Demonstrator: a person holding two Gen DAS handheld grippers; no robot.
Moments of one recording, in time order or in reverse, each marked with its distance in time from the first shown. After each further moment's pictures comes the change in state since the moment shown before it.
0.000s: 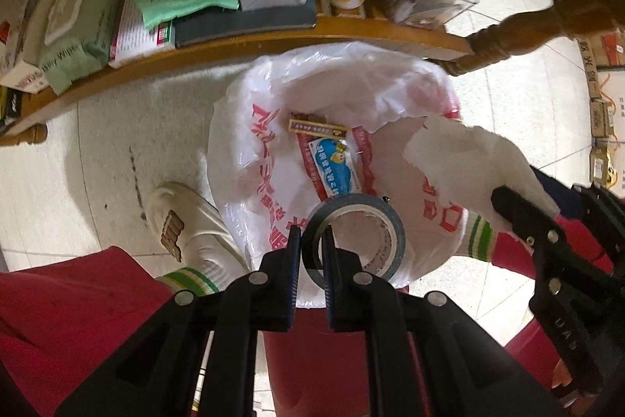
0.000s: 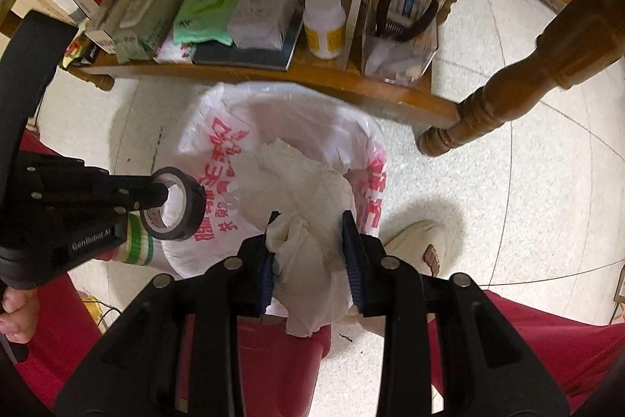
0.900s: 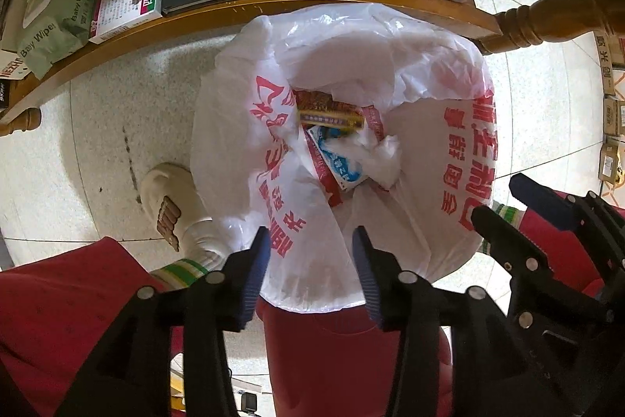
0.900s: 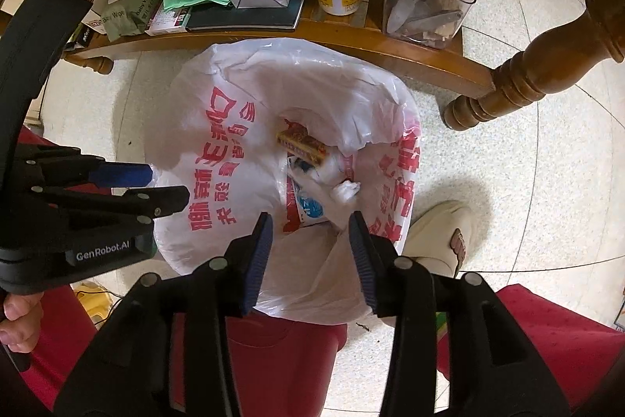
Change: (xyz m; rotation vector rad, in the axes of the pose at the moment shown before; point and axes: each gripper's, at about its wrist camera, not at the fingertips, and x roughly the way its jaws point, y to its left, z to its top) left arm 0.029 0.006 0.010 -0.008 0.092 0.032; right arm 0.041 0.004 0.002 0.017 0.098 0.056
